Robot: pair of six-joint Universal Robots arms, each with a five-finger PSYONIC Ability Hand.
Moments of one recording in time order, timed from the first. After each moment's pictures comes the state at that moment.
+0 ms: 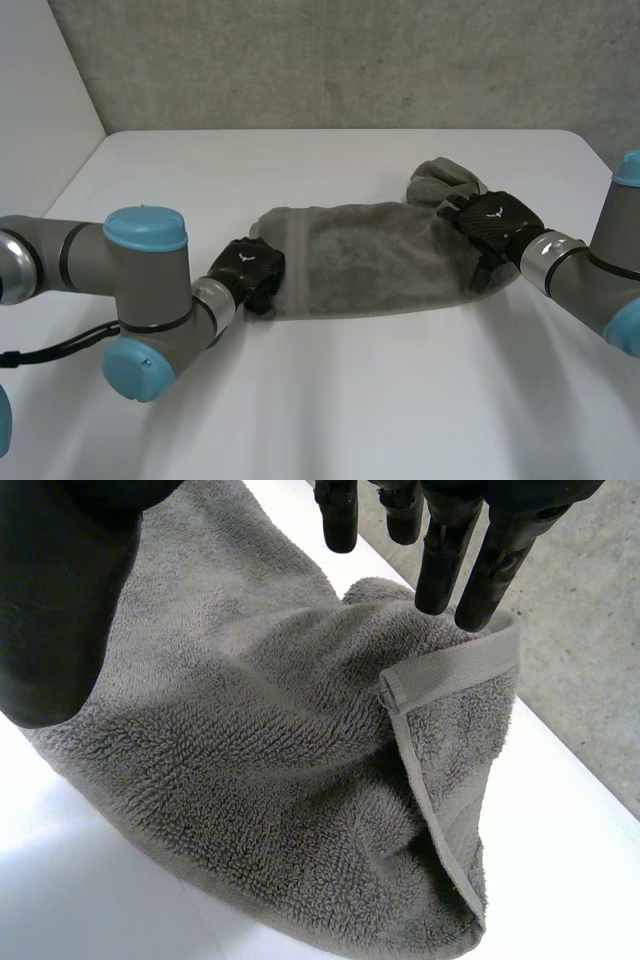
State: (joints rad) left arm 4.22 -2.30 -1.36 3.22 -1.45 3.34; right arm 1.77 -0.99 1.37 0.01 1.24 2.55; left_hand 0.97 0.97 0.22 0.23 0.79; right_hand 0.13 0.09 0.22 0.24 0.06
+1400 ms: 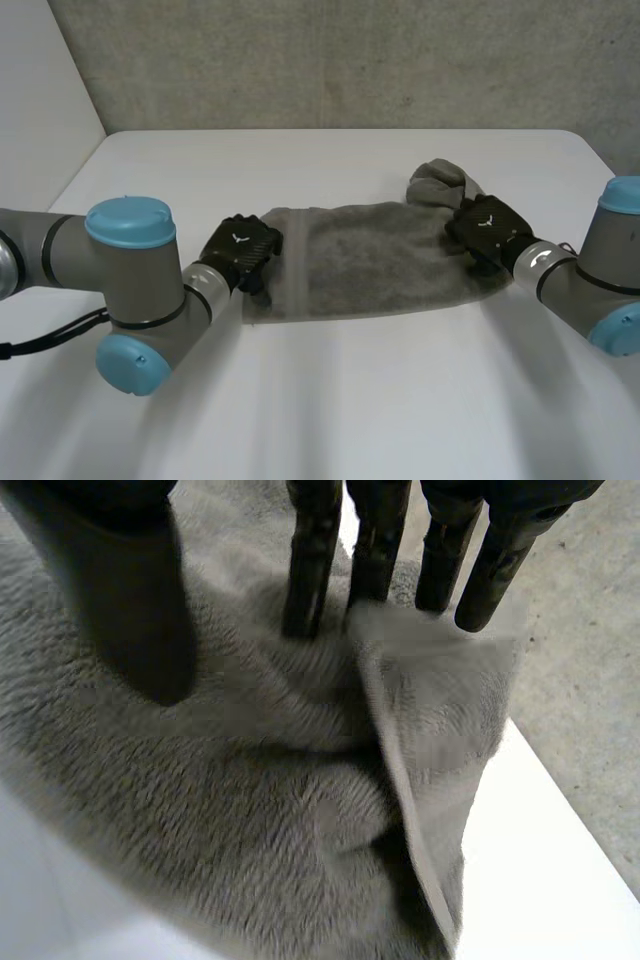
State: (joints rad) left arm 4.23 -2.24 -1.39 3.30 -1.46 3.38; right arm 1.73 -0.83 1.32 -0.15 1.14 2.40; left_hand 0.57 0.56 0.22 0.23 0.35; right_hand 0.88 0.82 0.22 0.24 0.72
